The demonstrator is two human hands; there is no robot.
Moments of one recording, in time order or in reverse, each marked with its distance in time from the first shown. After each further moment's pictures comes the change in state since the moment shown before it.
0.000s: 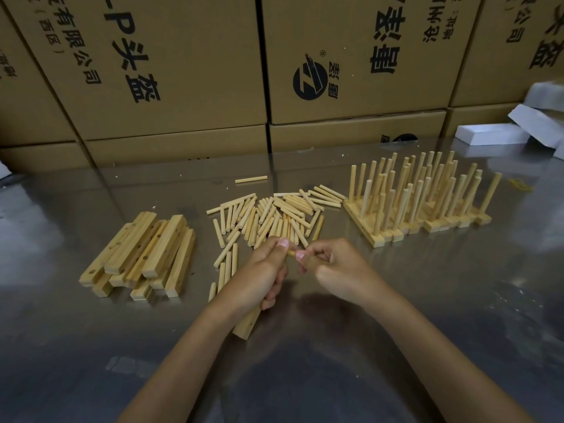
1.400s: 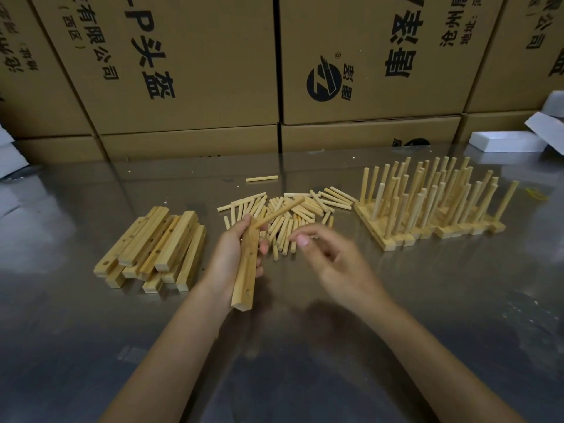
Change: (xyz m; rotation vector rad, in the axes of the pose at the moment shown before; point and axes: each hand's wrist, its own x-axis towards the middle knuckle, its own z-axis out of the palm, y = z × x) left_hand 0.003 0.018 -0.032 -0.592 0.277 -0.214; right_hand -0.010 -0.017 0.012 0.152 0.062 -0.211
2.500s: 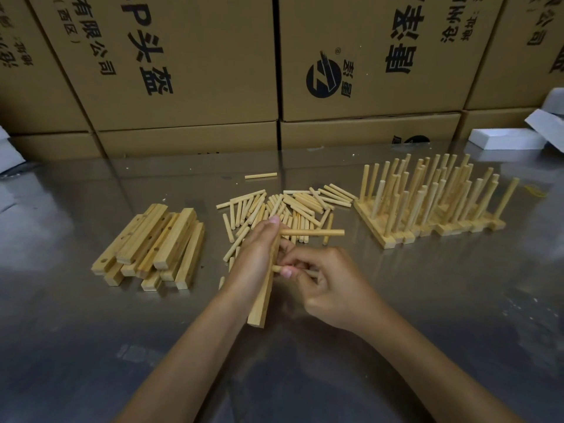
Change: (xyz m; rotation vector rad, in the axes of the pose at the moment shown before) left_hand -0.010 -0.020 0.020 0.329 -0.017 0.257; right_hand -0.007 0.003 0.010 -0.238 -0.148 -0.145
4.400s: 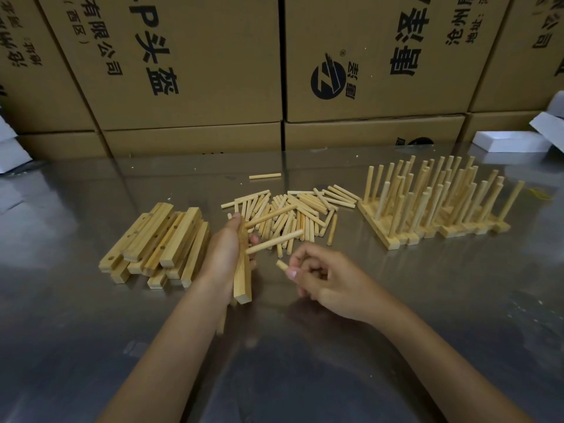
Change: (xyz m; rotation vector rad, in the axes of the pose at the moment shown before) left_hand 0.031 -0.002 -0.037 -0.157 0.271 -0.279; right_hand 0.002 0.011 -0.005 0.222 -0.179 0.134
